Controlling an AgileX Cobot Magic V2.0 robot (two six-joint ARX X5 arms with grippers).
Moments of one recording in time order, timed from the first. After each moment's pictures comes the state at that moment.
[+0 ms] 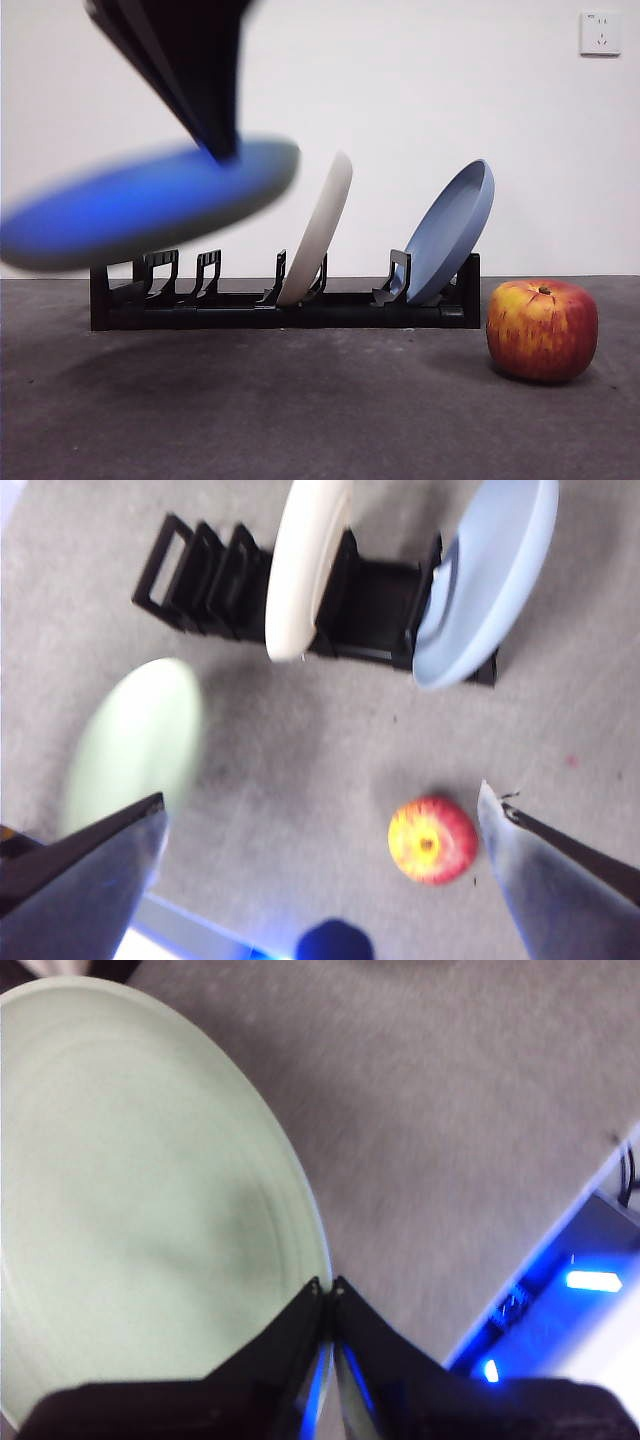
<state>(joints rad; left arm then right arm) -1.06 1.40 1.18 -0.91 -0.30 -0.17 0.24 1.33 1.71 -1.26 -0.36 0.08</state>
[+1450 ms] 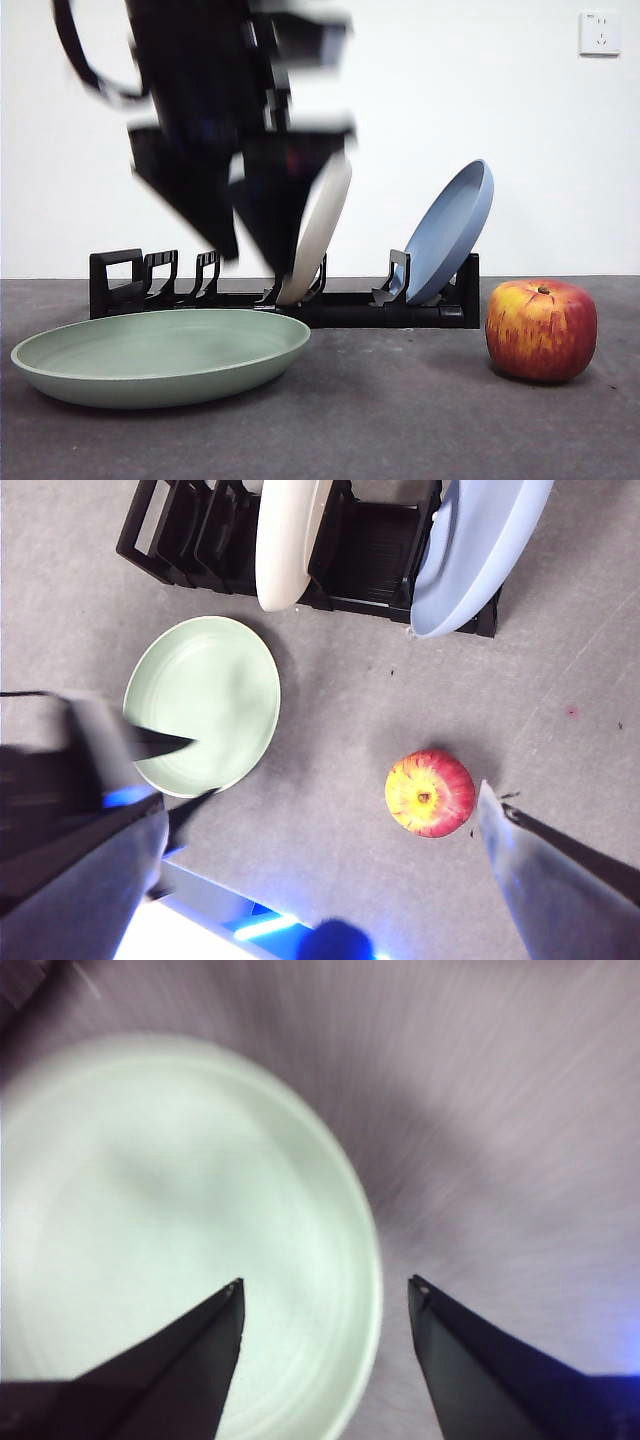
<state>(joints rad) -0.93 1.53 1.12 -0.71 -0.26 -0.15 0.24 1.33 1.71 -1.34 -0.36 0.06</state>
